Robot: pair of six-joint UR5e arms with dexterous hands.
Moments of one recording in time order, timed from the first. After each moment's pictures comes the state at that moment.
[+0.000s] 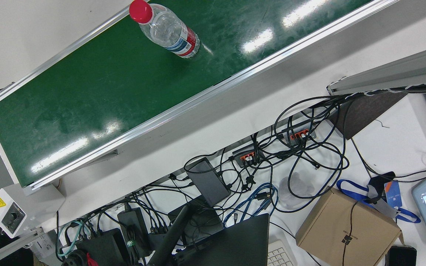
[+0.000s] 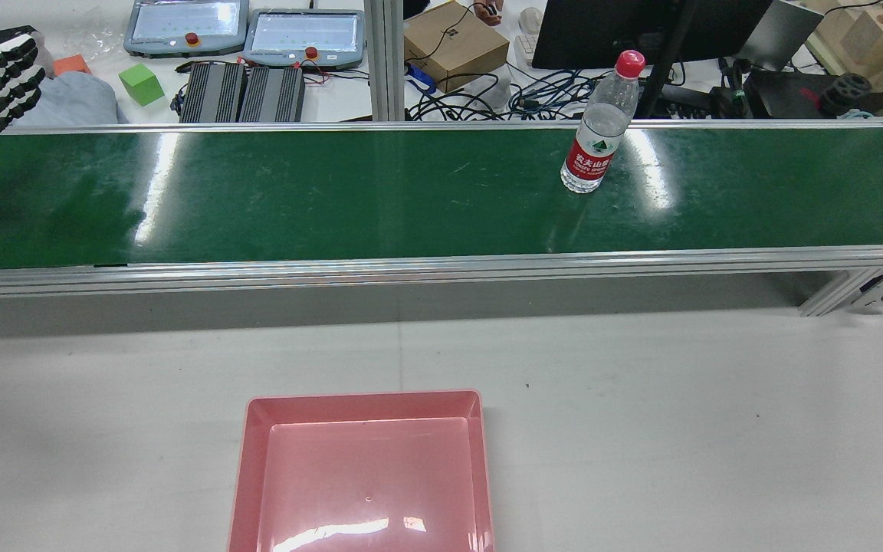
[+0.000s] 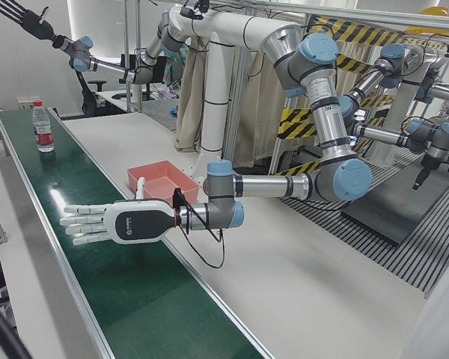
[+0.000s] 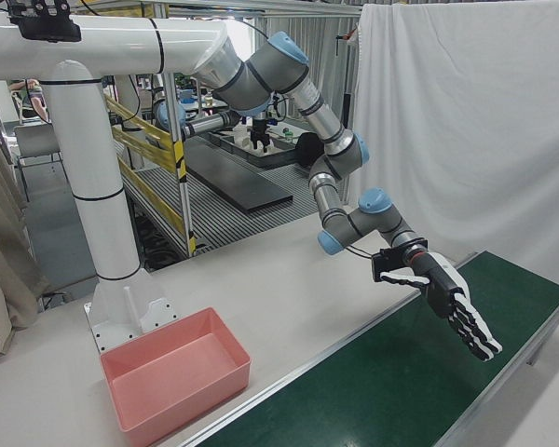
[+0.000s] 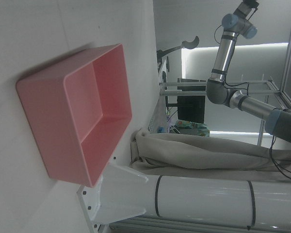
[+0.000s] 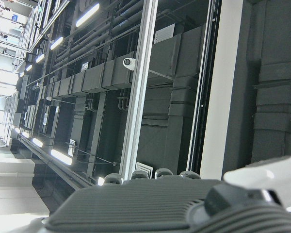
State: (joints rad) left arm -1.13 -1.76 -1.75 0.05 1.48 0.33; right arm 1.97 -1.50 1.48 -2.61 -1.55 -0.04
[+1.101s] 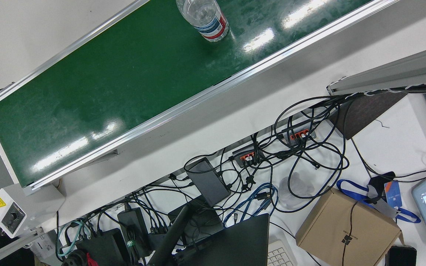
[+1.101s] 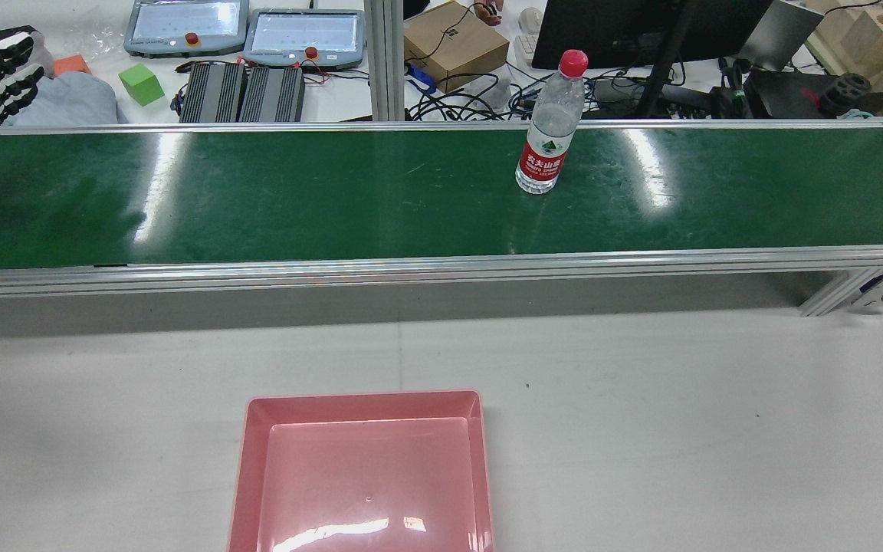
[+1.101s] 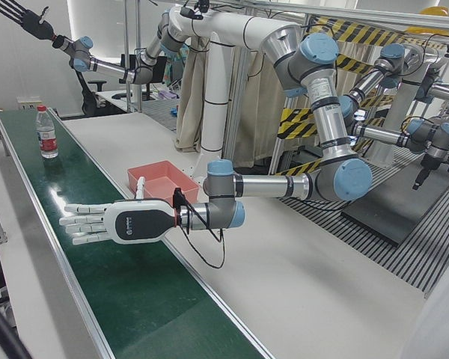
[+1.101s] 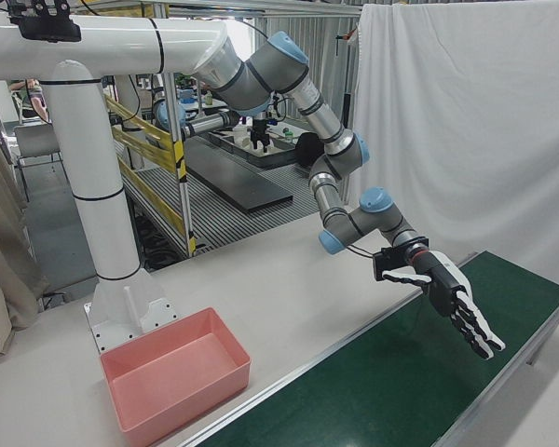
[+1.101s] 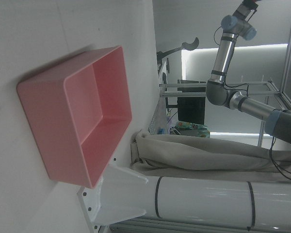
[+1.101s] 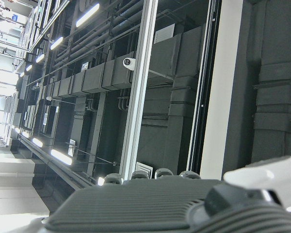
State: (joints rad) left arm -1.14 -1.76 -1.75 0.05 1.48 0.33; right arm 1.97 -1.50 1.48 -2.61 -1.55 -0.04
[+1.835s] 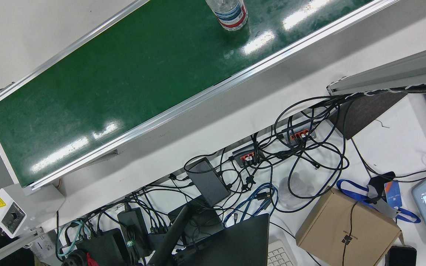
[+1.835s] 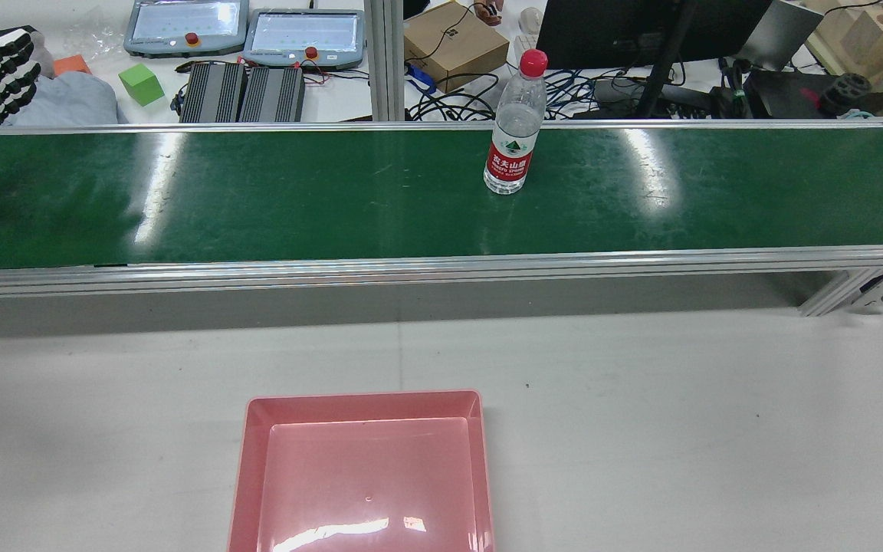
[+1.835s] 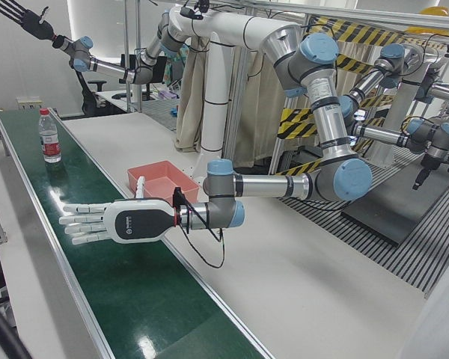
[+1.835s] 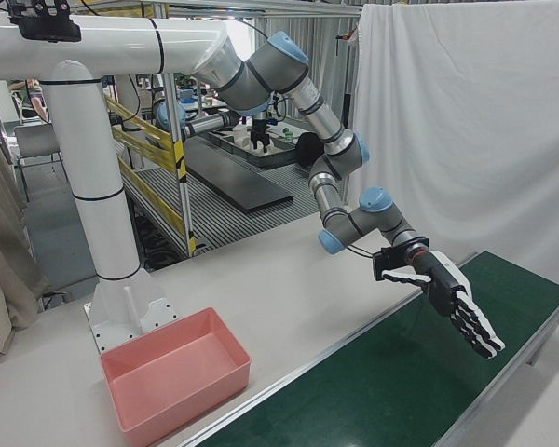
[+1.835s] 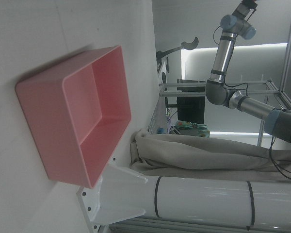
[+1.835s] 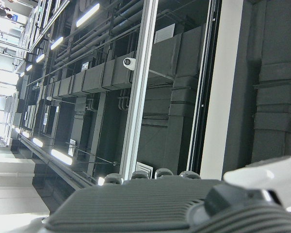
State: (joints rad) left arm -1.14 -1.76 -1.76 0.05 1.49 0.32; right arm 1.97 -1.50 1.48 -2.61 -1.55 -0.04
